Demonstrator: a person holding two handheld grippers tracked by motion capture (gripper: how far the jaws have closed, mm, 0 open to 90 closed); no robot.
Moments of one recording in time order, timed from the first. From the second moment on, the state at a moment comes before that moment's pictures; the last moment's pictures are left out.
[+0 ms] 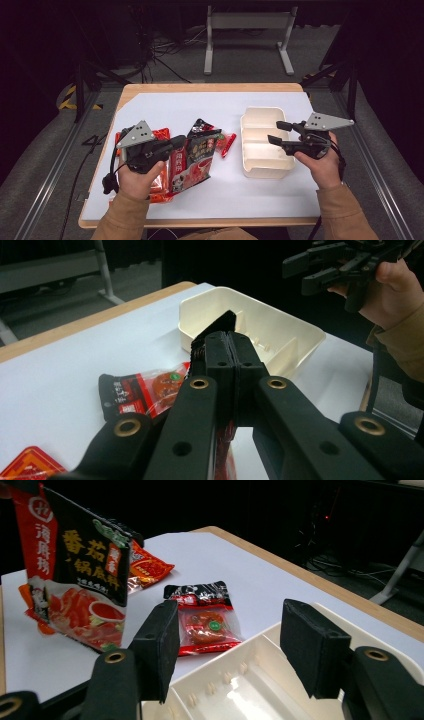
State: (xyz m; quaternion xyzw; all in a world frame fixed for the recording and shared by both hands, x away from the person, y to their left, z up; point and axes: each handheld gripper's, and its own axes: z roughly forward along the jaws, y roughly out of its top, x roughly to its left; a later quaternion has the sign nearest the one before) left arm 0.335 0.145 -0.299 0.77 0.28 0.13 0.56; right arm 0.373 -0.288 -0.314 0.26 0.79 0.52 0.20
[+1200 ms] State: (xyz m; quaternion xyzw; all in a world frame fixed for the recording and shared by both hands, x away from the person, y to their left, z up) left arm 0.337 0.119 -0.280 0.78 0.22 0.11 0.57; right arm 0.396 -0.196 -0.315 0.17 0.80 0.57 0.08
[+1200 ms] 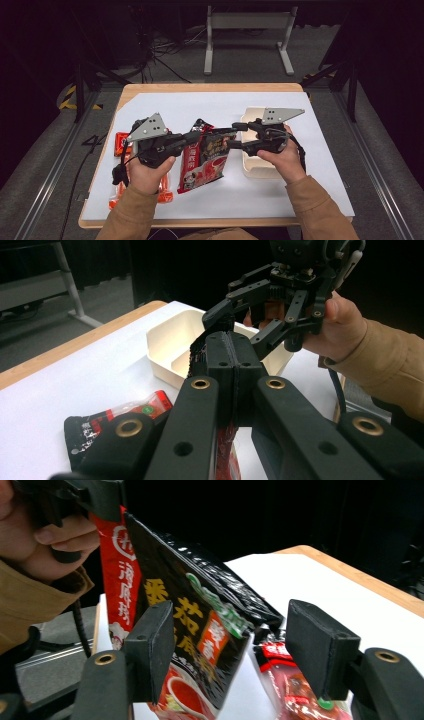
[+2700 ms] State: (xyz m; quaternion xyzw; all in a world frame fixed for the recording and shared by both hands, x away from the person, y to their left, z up) left arm 0.335 0.139 -0.276 0.75 0.21 0.10 0.62; right arm 0.393 -0.181 -0.283 0.16 0.83 0.53 0.07
